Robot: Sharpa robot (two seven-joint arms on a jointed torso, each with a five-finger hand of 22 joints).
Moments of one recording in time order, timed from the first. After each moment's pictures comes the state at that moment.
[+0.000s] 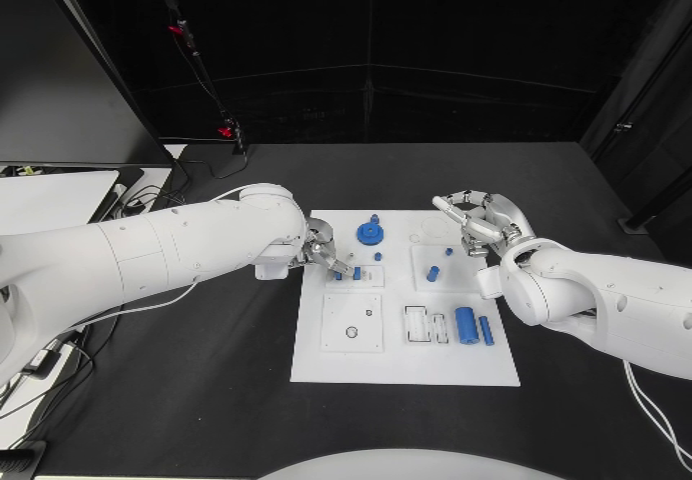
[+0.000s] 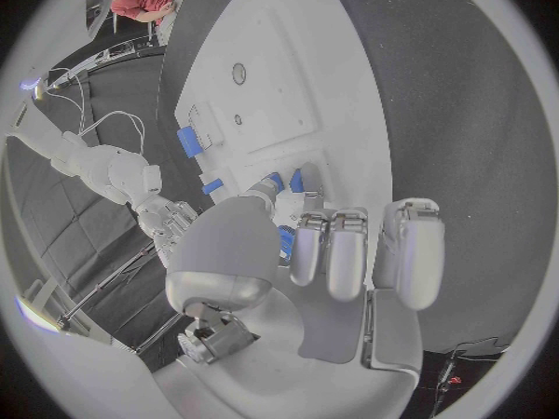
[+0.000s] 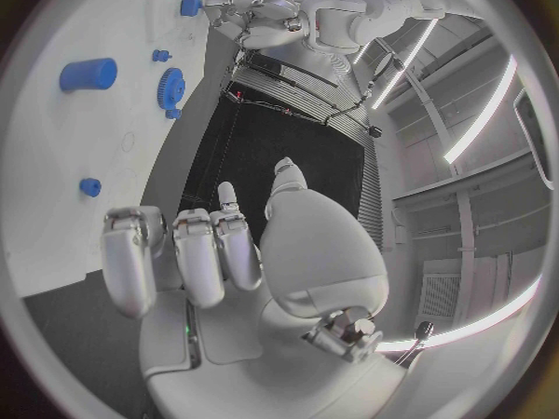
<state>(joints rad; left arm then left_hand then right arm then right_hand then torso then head) 1.37 -0.48 -0.23 1.17 -0.99 0.28 -0.42 1.05 0.06 0.03 0.29 0.31 0.87 0.07 0.49 0.90 1.47 0.02 1.57 1.31 1.47 -0.02 1.57 1.31 0.02 1.47 0.09 1.50 1.31 1.17 -0.86 -0.13 1.48 -0.29 -0.58 0.35 1.24 0.07 -0.28 0.28 0.34 0.48 0.16 0.68 0.11 1.46 0.13 1.57 1.31 1.47 0.07 1.57 1.31 0.01 1.47 0.18 1.53 1.31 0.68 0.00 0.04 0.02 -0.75</state>
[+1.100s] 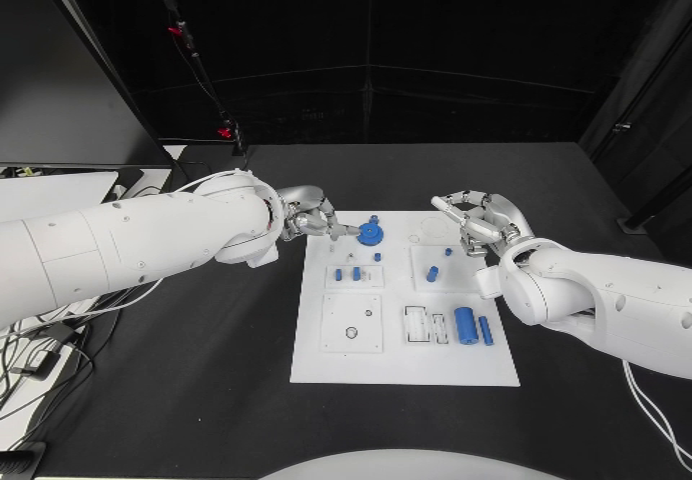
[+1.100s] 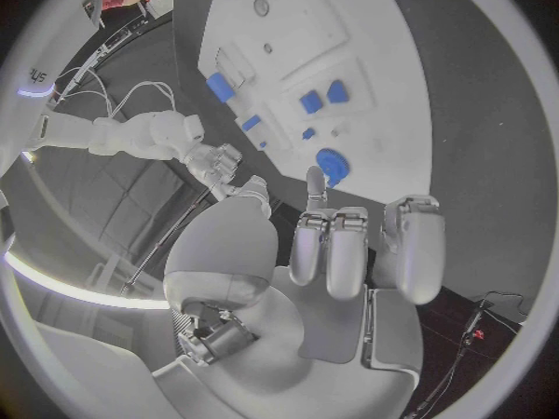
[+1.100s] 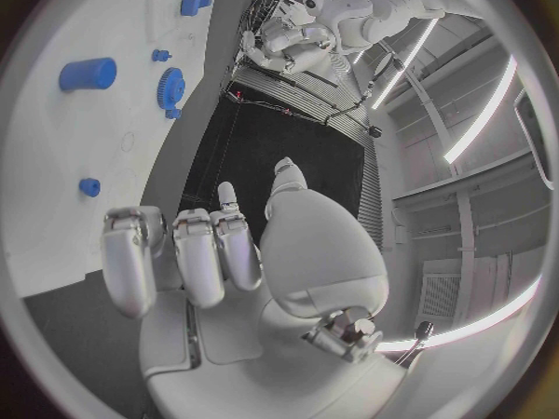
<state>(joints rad) 1.43 -0.63 -0.24 1.34 -0.98 -0.08 -0.16 1.03 0.03 -0.11 0.29 0.19 0.81 0.10 0.49 0.87 1.47 0.04 1.56 1.31 1.47 -0.01 1.57 1.31 0.03 1.44 0.11 1.47 1.31 1.17 -0.86 -0.13 1.48 -0.29 -0.58 0.35 1.24 0.07 -0.28 0.28 0.34 0.48 0.16 0.68 0.11 1.46 0.13 1.57 1.31 1.47 0.07 1.57 1.31 0.01 1.47 0.18 1.53 1.31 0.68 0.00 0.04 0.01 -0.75</state>
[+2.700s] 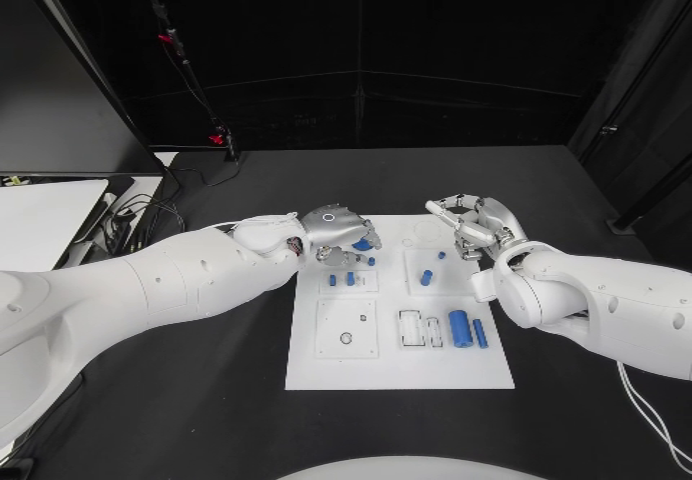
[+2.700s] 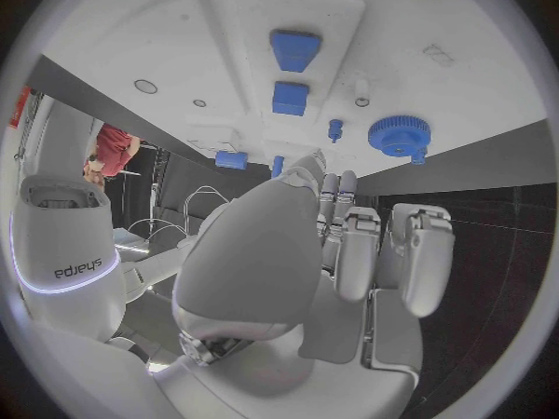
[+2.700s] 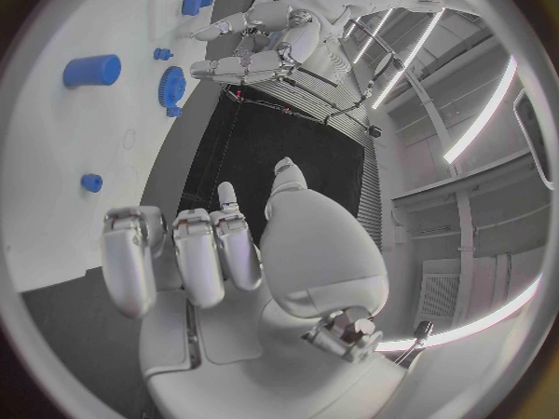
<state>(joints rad) 1.27 -0.40 -0.24 1.00 -1.60 -0.45 0.41 1.66 -0.09 0.23 0.28 0.15 0.83 0.17 0.17 0.16 0.78 0.13 0.41 0.07 1.47 0.07 1.57 1.31 0.01 1.47 0.18 1.57 1.31 1.17 -0.86 -0.13 1.48 -0.29 -0.58 0.36 1.24 0.07 -0.28 0.28 0.34 0.48 0.16 0.68 0.11 1.46 0.13 1.57 1.31 1.47 0.07 1.57 1.31 0.01 1.47 0.18 1.53 1.31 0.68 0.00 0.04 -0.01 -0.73</state>
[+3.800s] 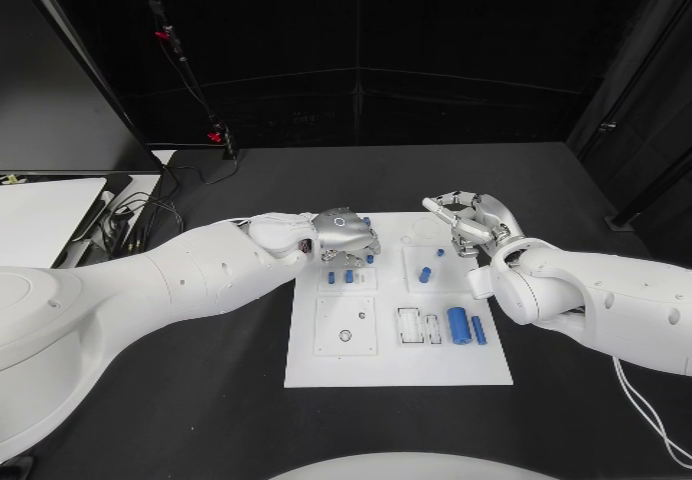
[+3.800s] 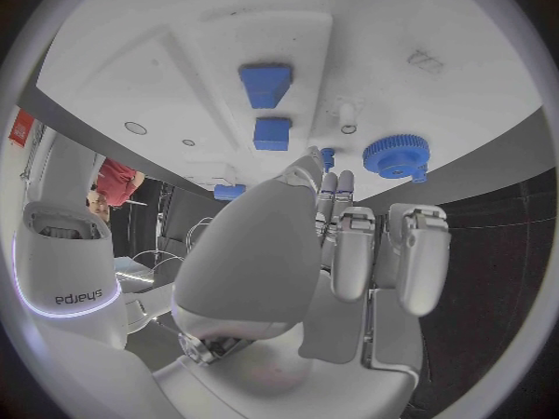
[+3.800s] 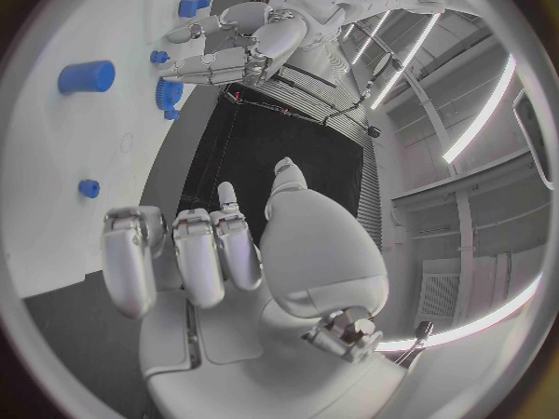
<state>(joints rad) 1.26 -0.32 -0.24 0.90 -1.77 -0.40 0.39 1.65 -0.10 0.24 0.29 0.06 0.87 0.14 0.14 0.12 0.80 0.10 0.37 0.06 1.47 0.03 1.57 1.31 0.01 1.47 0.15 1.57 1.31 1.17 -0.86 -0.13 1.49 -0.29 -0.58 0.36 1.24 0.07 -0.28 0.28 0.34 0.49 0.16 0.68 0.11 1.46 0.13 1.57 1.31 1.47 0.07 1.57 1.31 0.01 1.47 0.18 1.53 1.31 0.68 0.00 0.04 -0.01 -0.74</state>
